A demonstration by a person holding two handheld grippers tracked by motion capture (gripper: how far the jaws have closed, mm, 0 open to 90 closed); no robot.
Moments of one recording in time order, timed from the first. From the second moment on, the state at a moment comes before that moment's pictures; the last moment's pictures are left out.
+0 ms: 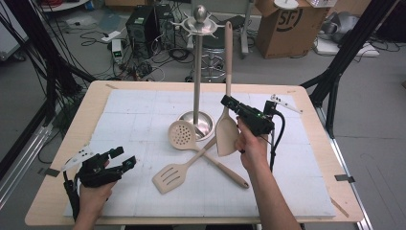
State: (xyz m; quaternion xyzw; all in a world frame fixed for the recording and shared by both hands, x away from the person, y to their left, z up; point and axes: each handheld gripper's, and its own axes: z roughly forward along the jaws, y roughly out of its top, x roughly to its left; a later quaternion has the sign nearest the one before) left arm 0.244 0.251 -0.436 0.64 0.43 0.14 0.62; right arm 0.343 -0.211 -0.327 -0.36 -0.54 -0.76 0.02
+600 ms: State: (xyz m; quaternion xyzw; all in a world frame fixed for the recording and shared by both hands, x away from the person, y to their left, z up) left arm 0.244 0.248 -0.436 0.64 0.43 0.14 0.62; right arm 0.318 -0.206 -0.331 -0.33 -0.54 -0.77 0.03
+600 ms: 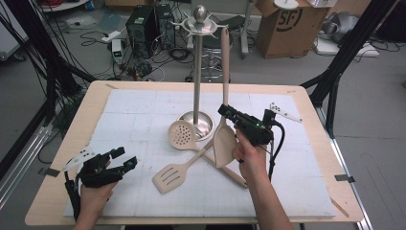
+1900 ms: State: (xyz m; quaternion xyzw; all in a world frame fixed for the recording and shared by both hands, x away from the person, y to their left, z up) left arm 0.243 0.249 -0.436 0.64 0.43 0.14 0.62; right arm 0.323 -0.189 -0.341 -0.34 -0.57 -0.75 0.03
